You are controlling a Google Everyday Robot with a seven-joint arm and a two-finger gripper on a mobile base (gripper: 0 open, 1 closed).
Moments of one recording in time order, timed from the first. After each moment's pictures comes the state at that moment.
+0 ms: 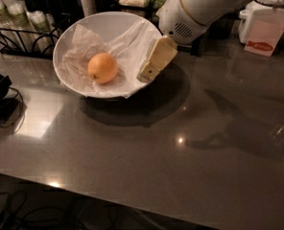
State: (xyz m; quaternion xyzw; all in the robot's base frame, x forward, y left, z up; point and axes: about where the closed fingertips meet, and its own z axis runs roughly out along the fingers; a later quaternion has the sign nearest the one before) arm 0.569 -0.036 0.973 -0.59 0.72 0.07 0.35
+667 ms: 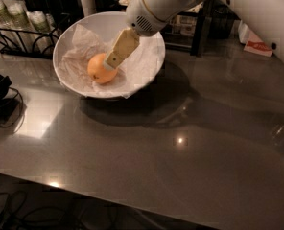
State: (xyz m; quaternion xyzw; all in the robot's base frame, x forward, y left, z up) arm 0.619 0.044 0.963 -0.58 0.72 0.14 0.36
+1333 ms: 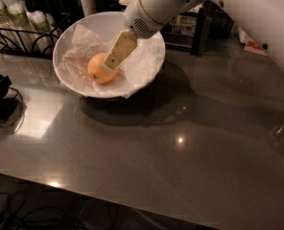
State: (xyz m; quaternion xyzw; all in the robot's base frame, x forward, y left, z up) arm 0.627 0.048 0.953 -0.58 0.72 0.15 0.36
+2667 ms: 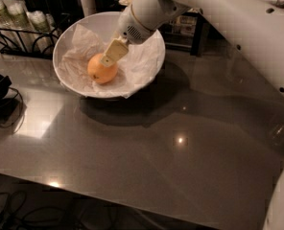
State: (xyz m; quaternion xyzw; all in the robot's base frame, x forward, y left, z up) arm 0.648 0.067 0.922 -0.58 0.72 0.17 0.33
